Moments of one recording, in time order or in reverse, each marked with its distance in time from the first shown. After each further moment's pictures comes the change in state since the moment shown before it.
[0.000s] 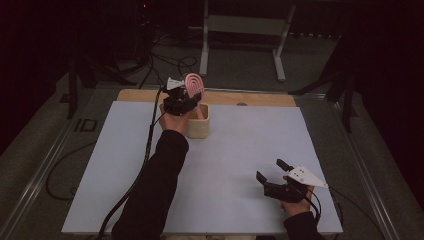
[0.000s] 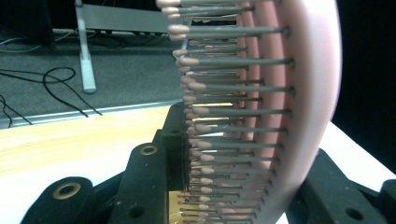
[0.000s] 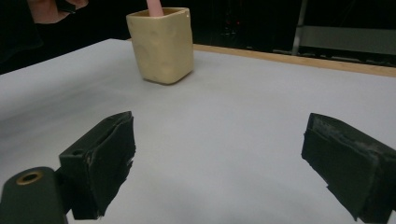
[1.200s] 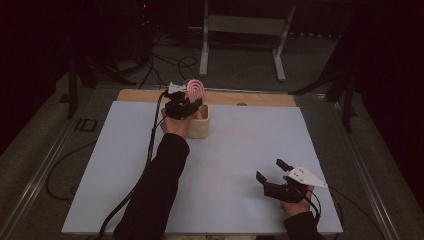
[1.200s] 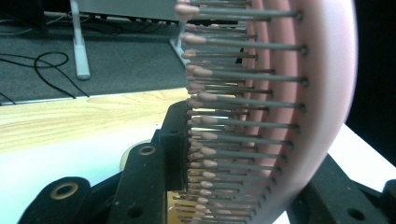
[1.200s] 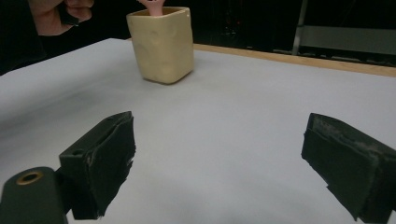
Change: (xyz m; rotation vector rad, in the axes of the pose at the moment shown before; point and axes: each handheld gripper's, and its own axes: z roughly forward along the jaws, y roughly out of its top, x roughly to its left) left arm 0.002 -0.015 0.008 0.037 -0.011 -0.030; right arm 0.000 0.000 0.000 0.001 -0.002 -0.003
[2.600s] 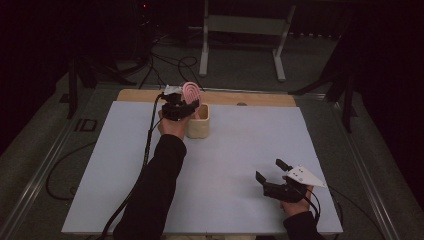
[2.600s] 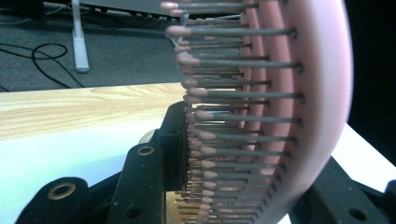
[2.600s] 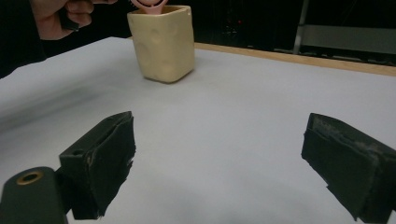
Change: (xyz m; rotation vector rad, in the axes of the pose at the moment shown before) left arm 0.014 -0.007 -0.001 0.011 -0.006 -0.028; right arm 0.000 0.000 0.001 0.005 0.004 -0.004
